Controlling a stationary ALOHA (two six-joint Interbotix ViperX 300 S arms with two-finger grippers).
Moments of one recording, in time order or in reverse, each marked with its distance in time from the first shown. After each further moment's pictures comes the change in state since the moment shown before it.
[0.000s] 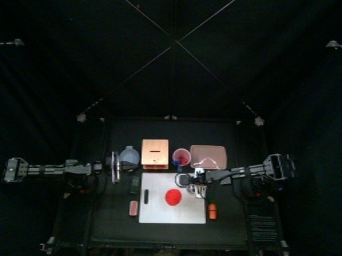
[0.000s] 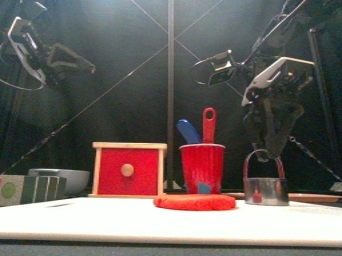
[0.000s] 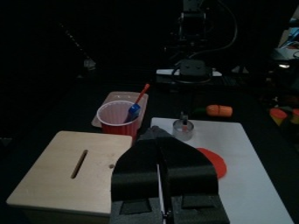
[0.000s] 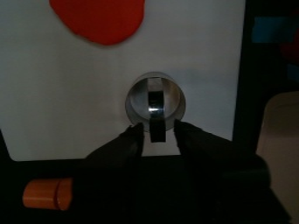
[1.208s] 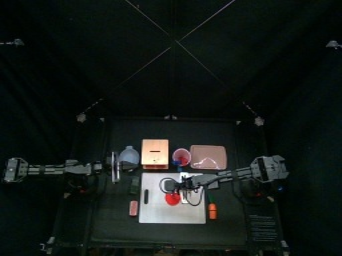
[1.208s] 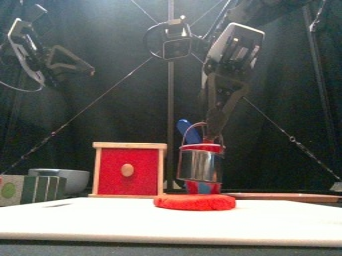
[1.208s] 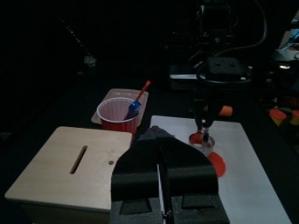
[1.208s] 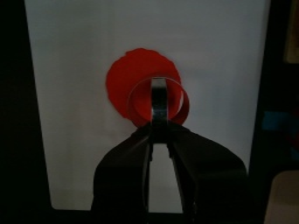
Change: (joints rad) left arm 0.000 0.000 0.006 -0.018 0.002 -0.005; right arm 0.069 0.175 -0.278 0.021 -0.017 -0.002
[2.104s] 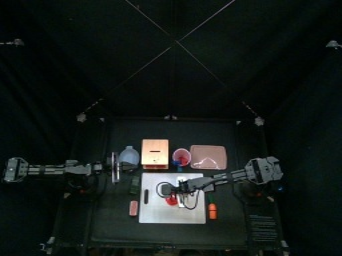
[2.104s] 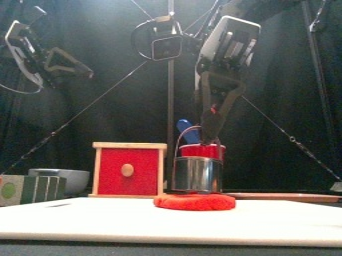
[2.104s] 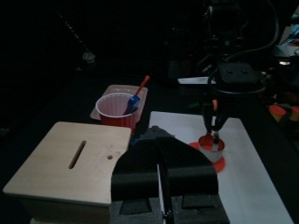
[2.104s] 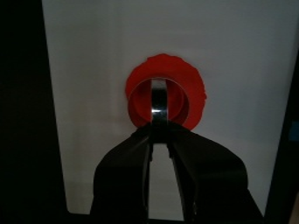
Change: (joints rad) left arm -0.008 0.002 0.014 -0.002 0.002 0.002; right arm 0.012 0.061 -0.054 0.044 0.026 0.002
